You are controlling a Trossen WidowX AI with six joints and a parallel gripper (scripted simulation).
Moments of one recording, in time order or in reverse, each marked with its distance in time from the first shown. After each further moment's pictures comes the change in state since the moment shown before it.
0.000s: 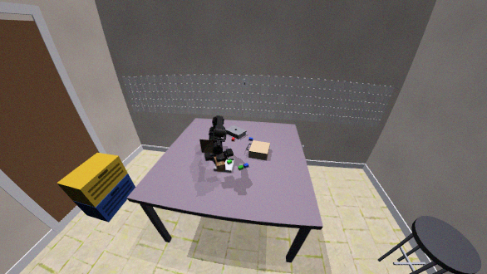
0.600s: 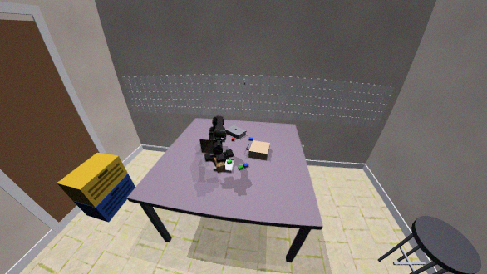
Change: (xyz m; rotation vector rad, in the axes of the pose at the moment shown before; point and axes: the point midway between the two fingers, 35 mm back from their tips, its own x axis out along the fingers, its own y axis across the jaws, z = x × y) arm 0.003 -0.002 0.006 0.002 -0.024 -0.006
